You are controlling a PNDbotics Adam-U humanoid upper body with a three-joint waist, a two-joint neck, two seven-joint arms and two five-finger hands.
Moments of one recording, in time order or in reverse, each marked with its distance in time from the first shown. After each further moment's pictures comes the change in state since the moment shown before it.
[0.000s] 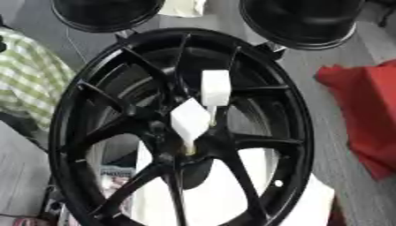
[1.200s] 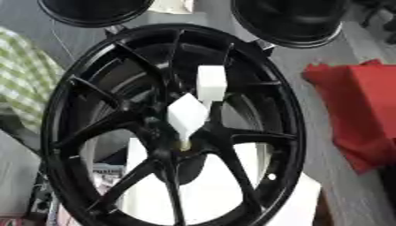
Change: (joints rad) left arm 0.012 0.019 -0.007 0.000 0.000 0.008 -0.008; right arm -0.179 -0.561 0.173 -0.006 0.193 -0.134 0.265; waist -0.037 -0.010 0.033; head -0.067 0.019
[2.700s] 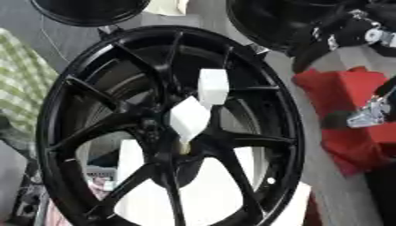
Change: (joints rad) left arm 0.000 0.009 0.001 0.000 -0.007 0.043 0.036; right arm -0.353 0.078 0.280 0.077 -0.003 0.188 0.153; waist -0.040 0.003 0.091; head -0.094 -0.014
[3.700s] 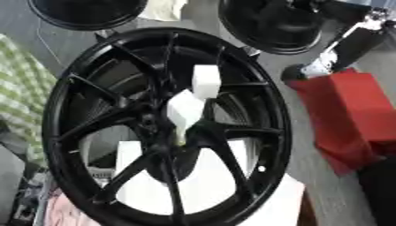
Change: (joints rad) left arm 0.086 -0.001 0.031 0.000 -0.015 0.030 0.034; right arm -0.213 0.425 0.019 0.269 0.011 0.295 0.182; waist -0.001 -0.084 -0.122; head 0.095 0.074
